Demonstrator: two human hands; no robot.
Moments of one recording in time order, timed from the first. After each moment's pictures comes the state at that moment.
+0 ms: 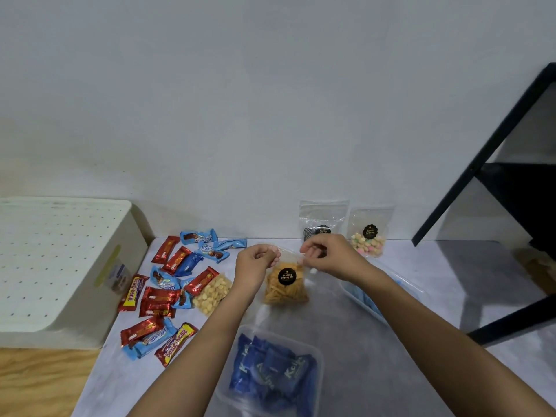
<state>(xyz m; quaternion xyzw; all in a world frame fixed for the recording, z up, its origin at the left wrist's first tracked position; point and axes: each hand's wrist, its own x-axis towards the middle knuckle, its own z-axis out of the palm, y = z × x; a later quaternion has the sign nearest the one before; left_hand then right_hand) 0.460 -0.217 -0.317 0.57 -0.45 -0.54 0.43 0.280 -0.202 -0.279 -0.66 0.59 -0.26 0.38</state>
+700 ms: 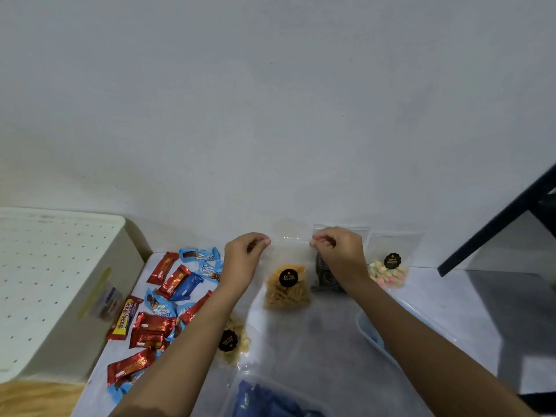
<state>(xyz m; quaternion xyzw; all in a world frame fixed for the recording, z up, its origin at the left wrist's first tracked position) 0.485 -0.302 -0.318 0.57 -0.60 -0.34 0.44 0.291 -0.285 -0.301 -0.58 0.65 -0.43 0.24</state>
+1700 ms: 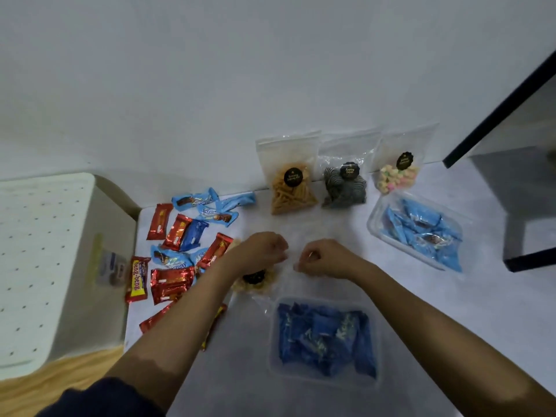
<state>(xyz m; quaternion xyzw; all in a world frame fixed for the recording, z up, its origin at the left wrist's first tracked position) 0.530 -0.270 -0.387 0.42 -0.80 -0.42 -0.07 0.354 -0.199 -0.388 -0.53 0.67 -0.09 0.51</state>
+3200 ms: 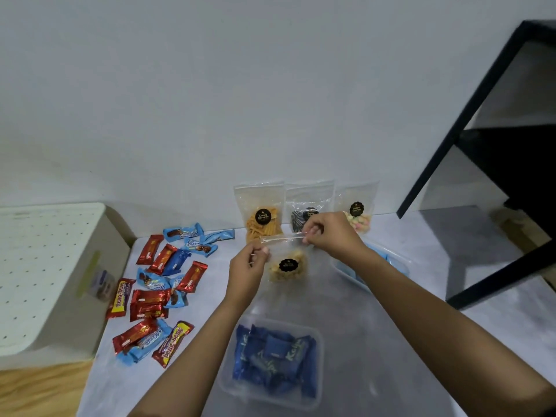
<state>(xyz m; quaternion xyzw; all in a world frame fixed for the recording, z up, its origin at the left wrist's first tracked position) 0.469 -0.200 -0.344 0.53 -0.59 -0.46 0.39 0.273 -0.205 -0.287 -0.61 0.67 -0.30 0.30</state>
